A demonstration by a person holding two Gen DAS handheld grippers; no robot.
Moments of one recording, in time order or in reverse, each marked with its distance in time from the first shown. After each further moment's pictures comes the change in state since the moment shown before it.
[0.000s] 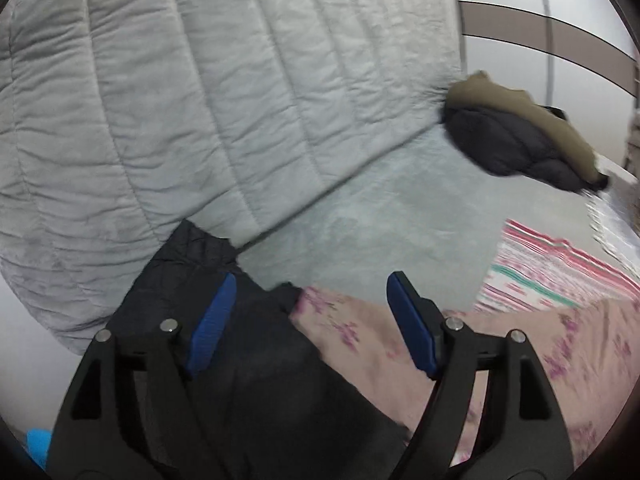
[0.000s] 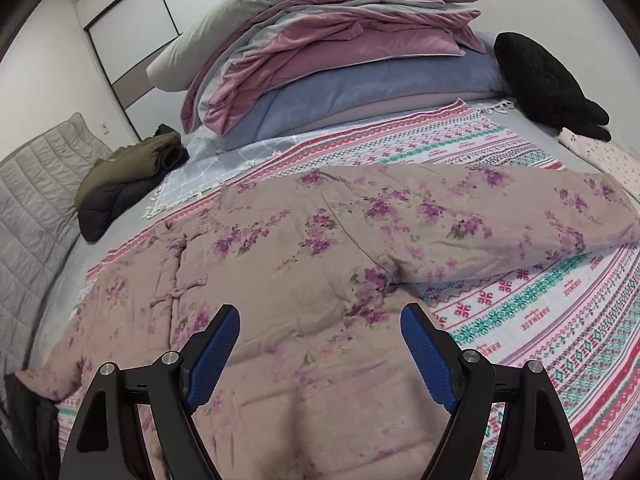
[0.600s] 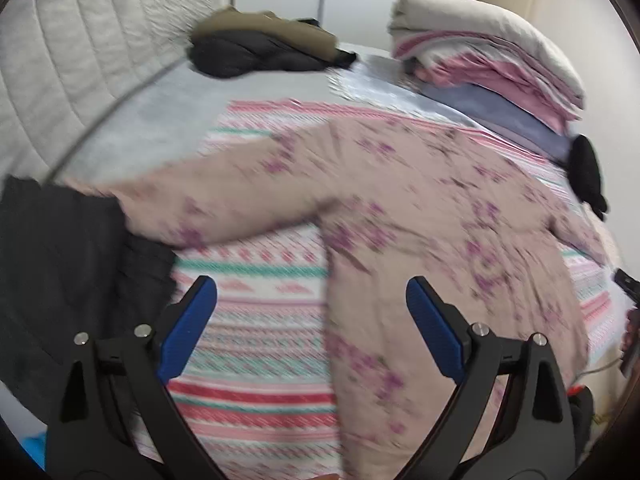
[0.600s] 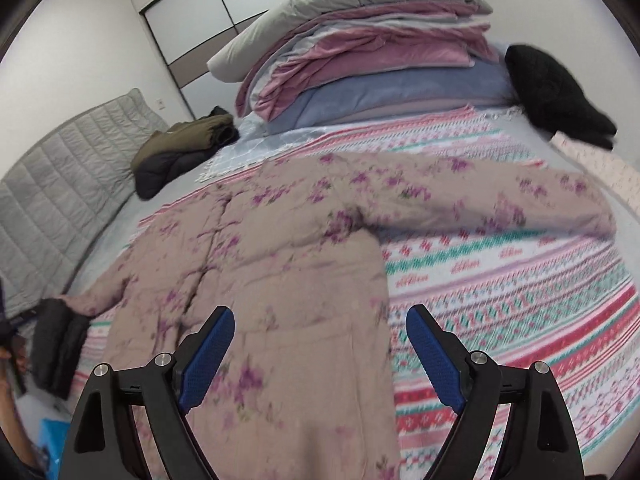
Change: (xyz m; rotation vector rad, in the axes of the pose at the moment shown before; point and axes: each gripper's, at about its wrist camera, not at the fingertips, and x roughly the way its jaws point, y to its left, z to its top) left arm -0.173 -0.078 -0.147 0.355 0.223 -0.729; right arm -0.122 -0.081 -0.062 -0.120 0.048 0.188
